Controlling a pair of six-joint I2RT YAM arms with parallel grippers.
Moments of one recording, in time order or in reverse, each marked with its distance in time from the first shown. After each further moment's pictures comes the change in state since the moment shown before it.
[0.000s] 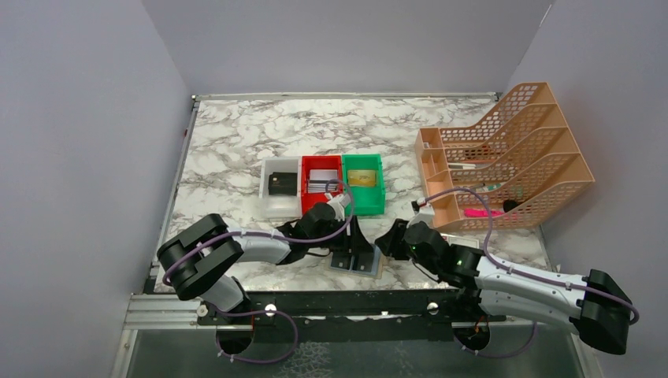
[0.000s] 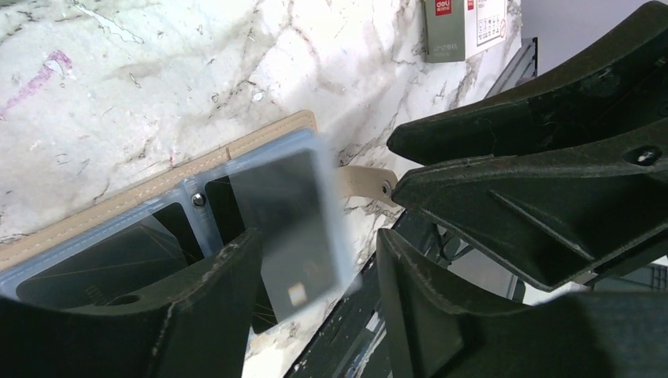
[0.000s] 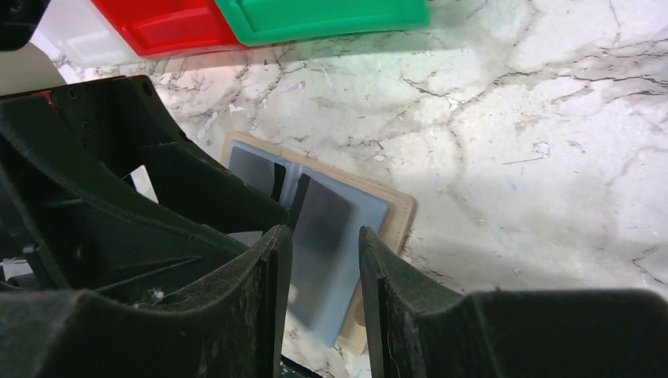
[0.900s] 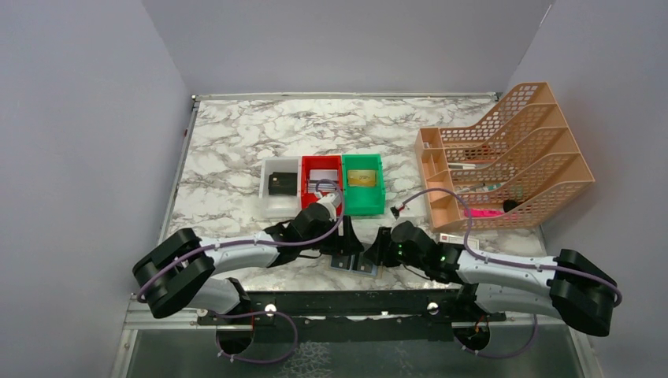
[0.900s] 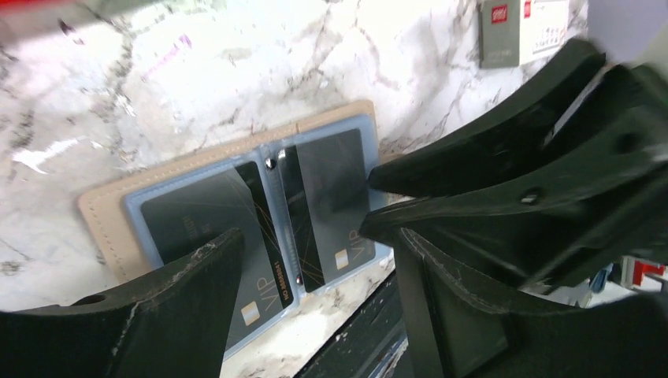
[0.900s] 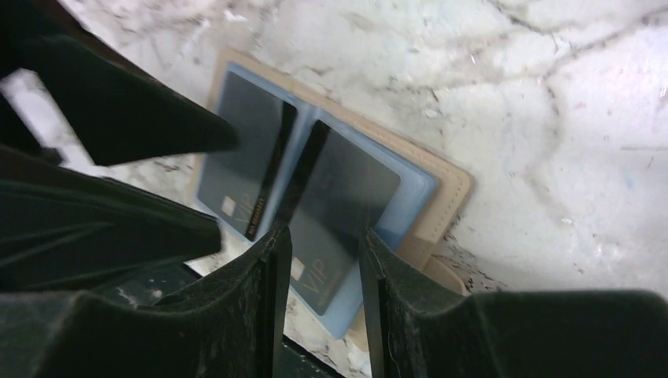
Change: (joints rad) left arm -0.006 -0.153 -0.007 -0.246 -0.119 0.083; right arm -0.006 0.185 -0.006 0.150 -0.197 -0.079
